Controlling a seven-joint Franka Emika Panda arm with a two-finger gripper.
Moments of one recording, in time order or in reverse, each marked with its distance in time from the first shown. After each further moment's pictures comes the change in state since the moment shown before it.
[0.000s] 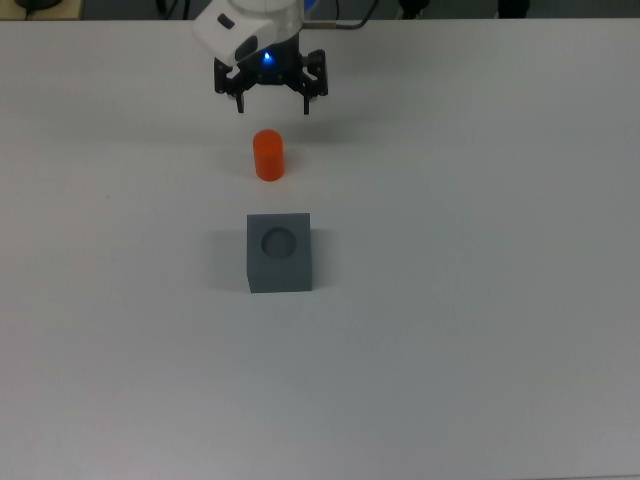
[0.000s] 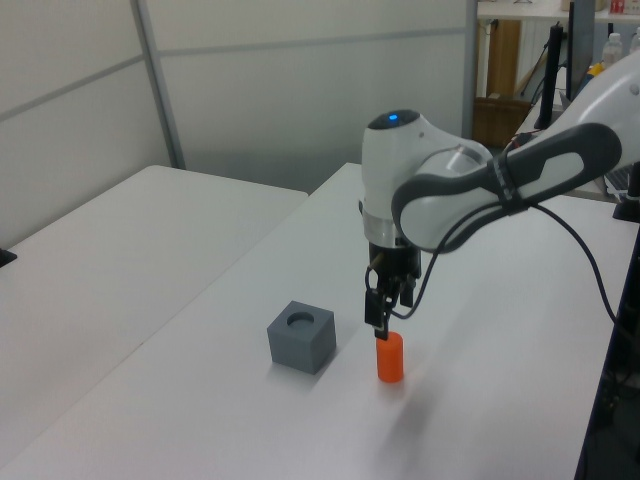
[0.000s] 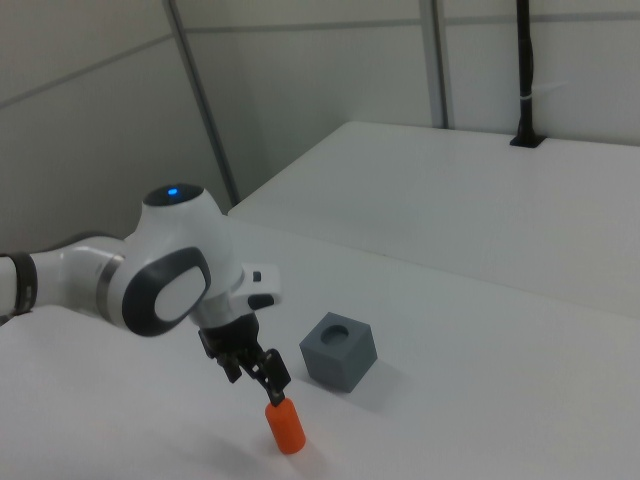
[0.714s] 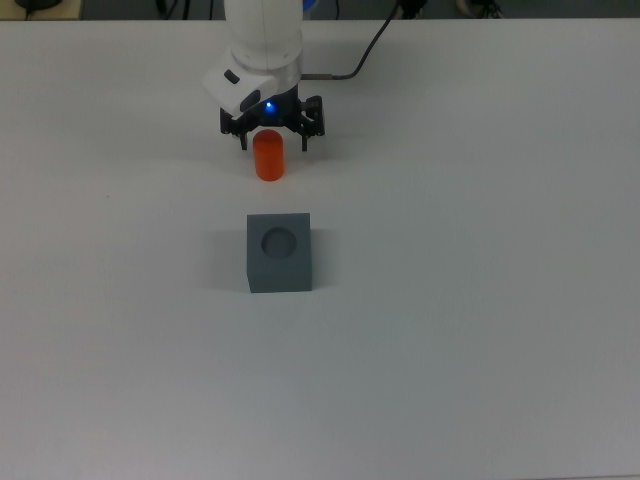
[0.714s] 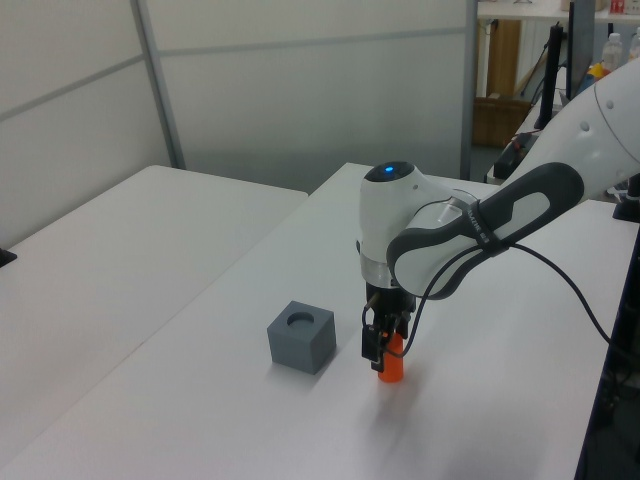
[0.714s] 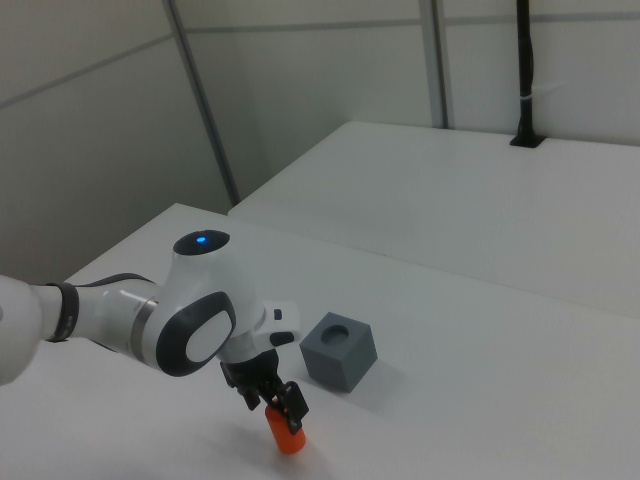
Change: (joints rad) arm -0.005 0.127 -0.001 -0.048 -0.002 0.171 -0.004
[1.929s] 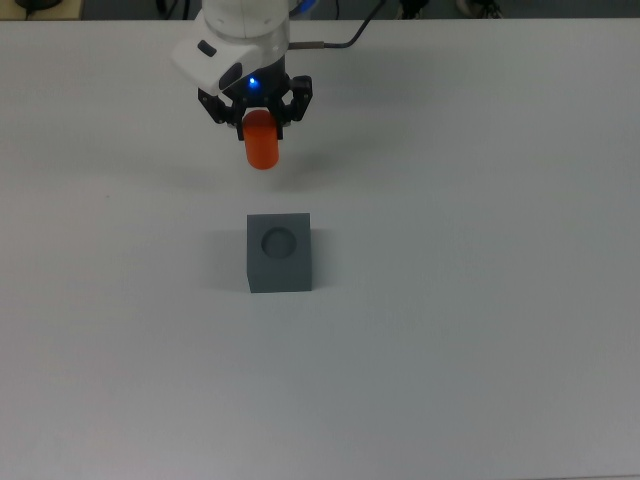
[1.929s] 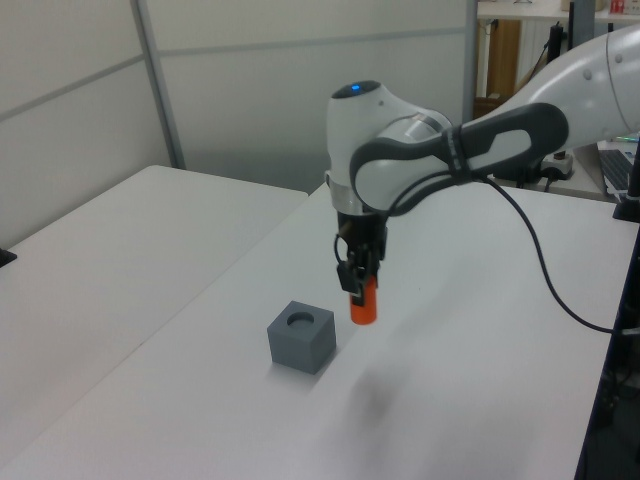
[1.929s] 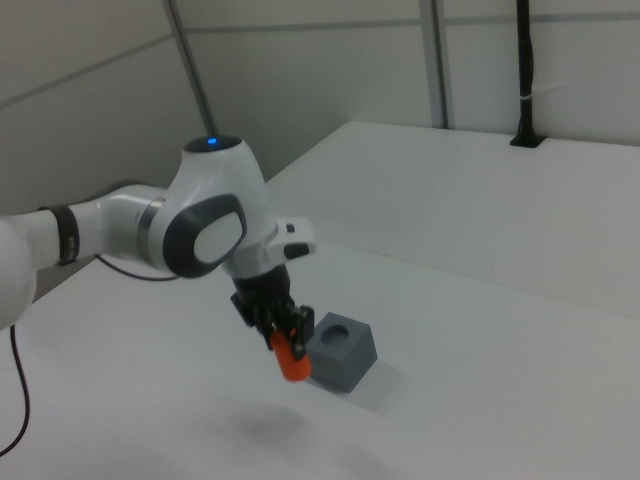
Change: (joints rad) arm -0.023 0.041 -0.003 0.362 0.000 -0.329 -0.091
